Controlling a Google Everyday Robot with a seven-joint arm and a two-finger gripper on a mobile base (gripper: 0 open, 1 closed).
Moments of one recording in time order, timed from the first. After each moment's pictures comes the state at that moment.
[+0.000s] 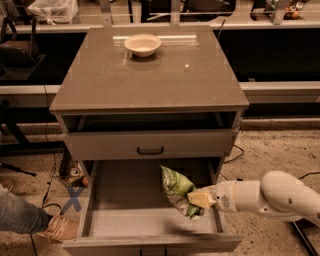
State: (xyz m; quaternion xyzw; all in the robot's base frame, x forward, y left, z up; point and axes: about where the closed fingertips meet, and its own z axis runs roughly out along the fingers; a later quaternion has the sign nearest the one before) arm 0.457 -0.107 0.586 -0.25 0.85 0.37 0.28
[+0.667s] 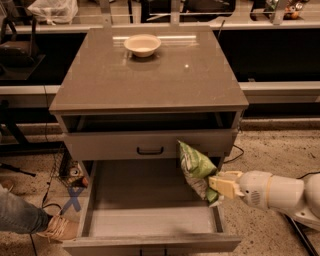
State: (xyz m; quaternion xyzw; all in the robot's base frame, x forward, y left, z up) arm 0.458 -0.153 0.681 -0.25 0.81 0.34 0.40
